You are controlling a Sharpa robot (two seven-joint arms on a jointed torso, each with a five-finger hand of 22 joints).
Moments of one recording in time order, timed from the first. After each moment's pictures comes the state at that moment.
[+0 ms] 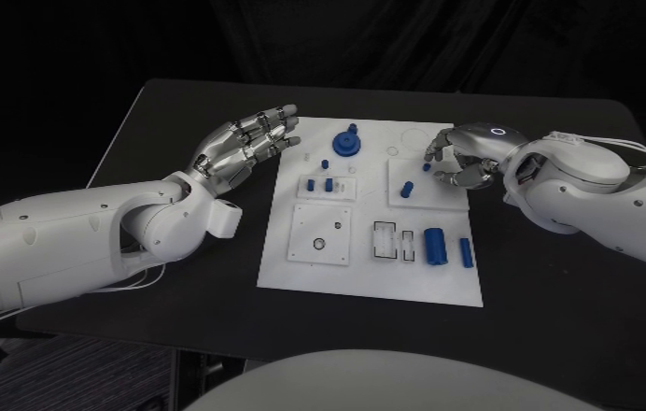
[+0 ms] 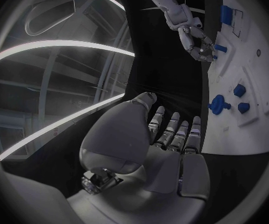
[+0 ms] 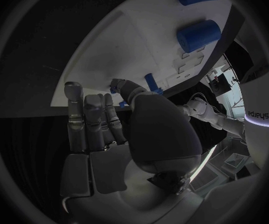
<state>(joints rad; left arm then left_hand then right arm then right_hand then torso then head) 1.20 -1.07 -0.21 1.70 -0.02 -0.06 0.68 1.43 0.08 0.17 0.15 0.51 0.50 0.06 0.06 0.15 0.18 0.19 0.40 0.08 0.09 0.20 0.18 0.03 0.09 0.15 0.24 0.05 0.41 1.36 -0.88 -0.25 1.52 -1.58 -0.27 -0.09 1.37 -0.12 0.39 -0.01 0.44 0.66 0.18 0.33 0.38 0.48 0.15 0.78 0.65 1.24 0.07 1.16 1.09 0.16 1.12 0.16 0.78 1.31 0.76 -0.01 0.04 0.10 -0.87</state>
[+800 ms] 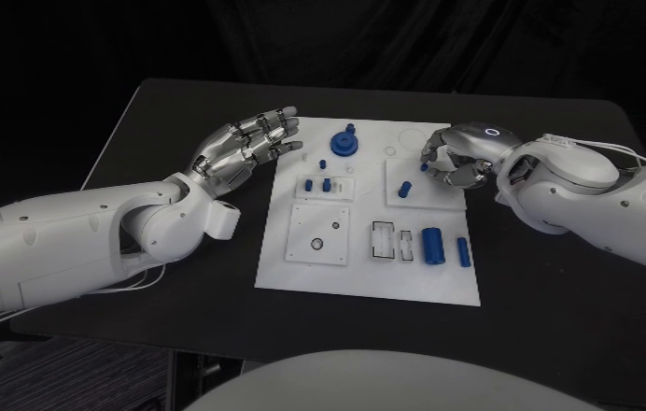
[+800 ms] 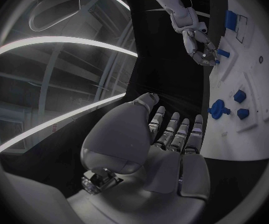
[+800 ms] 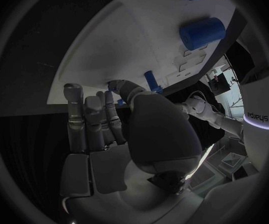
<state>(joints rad) 1.20 -1.06 -0.21 1.68 -0.01 -0.01 0.68 1.45 0.10 0.17 0.11 0.53 0.51 0.08 0.06 0.14 0.19 0.20 0.42 0.06 0.12 0.24 0.20 0.04 0.11 0.19 0.29 0.05 0.43 1.34 -0.86 -0.25 1.50 -1.58 -0.33 -0.07 1.37 -0.09 0.41 0.00 0.50 0.73 0.19 0.38 0.38 0.59 0.13 0.76 0.56 1.25 0.06 1.22 1.08 0.16 1.15 0.16 0.82 1.31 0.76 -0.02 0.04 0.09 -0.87</state>
